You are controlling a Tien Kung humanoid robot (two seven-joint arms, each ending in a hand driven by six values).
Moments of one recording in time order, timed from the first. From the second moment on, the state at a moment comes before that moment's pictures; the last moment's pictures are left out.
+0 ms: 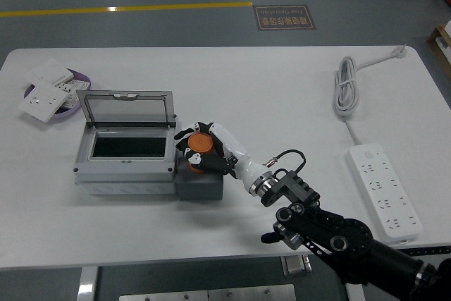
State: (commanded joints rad) left arm 0.10 0.03 -1.14 -0.18 1.02 0.05 0.16; right arm 0.45 -0.05 0.58 1.14 -1.04 -0.26 0.34
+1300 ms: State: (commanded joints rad) left arm 0.10 0.07 -1.19 -0.18 1.08 0.05 0.19; right arm 0.86 0.00 0.20 1.14 -1.34 -0.49 -0.07
